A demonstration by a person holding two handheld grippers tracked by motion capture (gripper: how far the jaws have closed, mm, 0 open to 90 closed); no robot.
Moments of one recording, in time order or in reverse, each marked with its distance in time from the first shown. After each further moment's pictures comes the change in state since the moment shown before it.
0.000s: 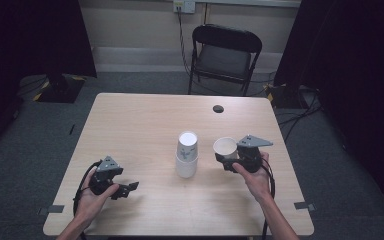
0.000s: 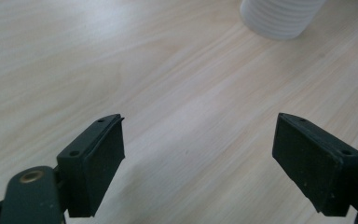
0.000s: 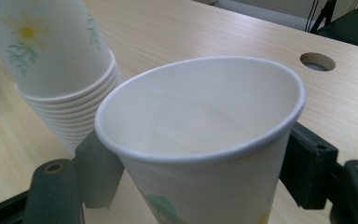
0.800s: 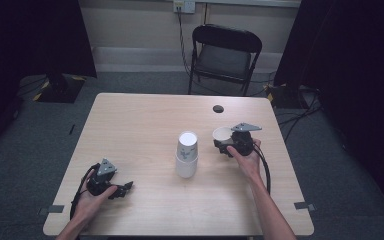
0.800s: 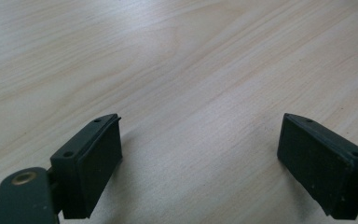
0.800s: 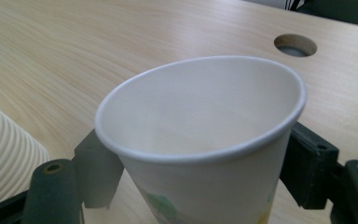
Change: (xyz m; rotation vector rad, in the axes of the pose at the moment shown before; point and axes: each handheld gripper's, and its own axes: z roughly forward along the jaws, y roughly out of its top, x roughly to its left) left arm 0.017 -0.022 0.018 -0.012 0.131 0.000; right arm -0.046 -0.001 0.068 0.051 -0.072 0.064
